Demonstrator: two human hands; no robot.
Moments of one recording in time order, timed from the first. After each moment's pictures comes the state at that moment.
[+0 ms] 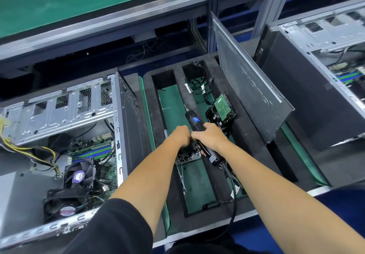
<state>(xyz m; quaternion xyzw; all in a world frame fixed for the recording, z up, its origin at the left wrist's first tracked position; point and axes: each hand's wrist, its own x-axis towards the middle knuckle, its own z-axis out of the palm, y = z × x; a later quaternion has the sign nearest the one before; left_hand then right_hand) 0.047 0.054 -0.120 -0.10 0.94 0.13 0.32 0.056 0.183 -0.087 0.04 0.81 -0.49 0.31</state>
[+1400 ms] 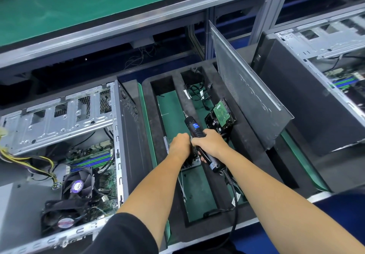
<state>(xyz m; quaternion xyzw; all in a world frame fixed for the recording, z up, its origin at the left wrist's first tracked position) 0.057 0.062 -0.132 -0.14 0.95 0.16 0.22 0.056 0.184 -0.078 0.05 0.80 -0.50 0.33</state>
